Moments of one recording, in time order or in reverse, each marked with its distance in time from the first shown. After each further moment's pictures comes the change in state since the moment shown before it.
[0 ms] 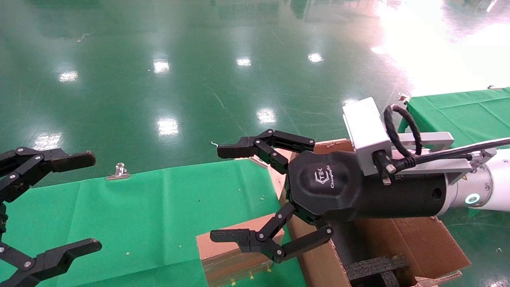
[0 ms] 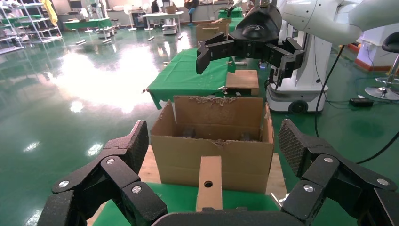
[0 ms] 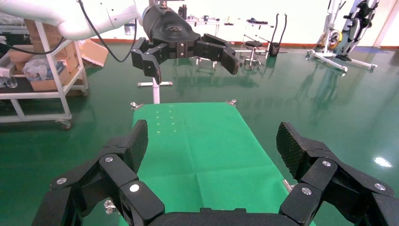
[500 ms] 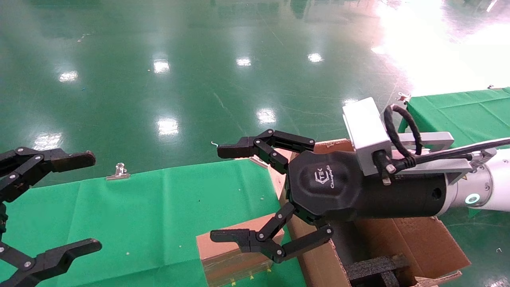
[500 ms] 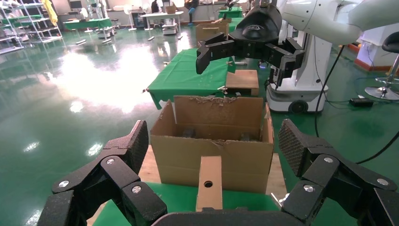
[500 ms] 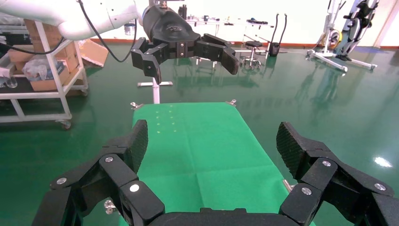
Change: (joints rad) left arm 0.000 0.000 0.000 0.000 0.000 0.000 0.000; right arm 0.000 0.000 0.000 0.000 0.000 0.000 0.000
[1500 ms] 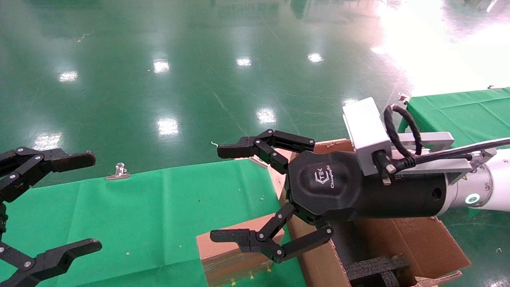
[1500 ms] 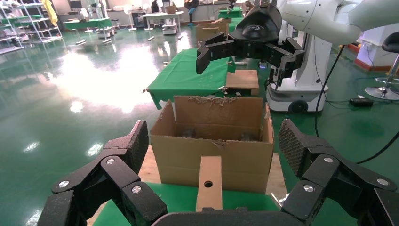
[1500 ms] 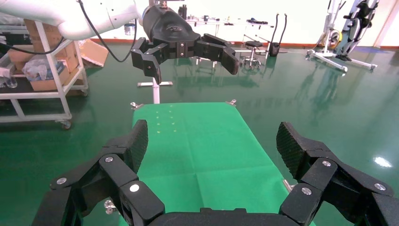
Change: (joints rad) left arm 0.000 0.000 0.000 0.000 0.000 0.000 0.000; right arm 0.000 0.000 0.000 0.000 0.000 0.000 0.000
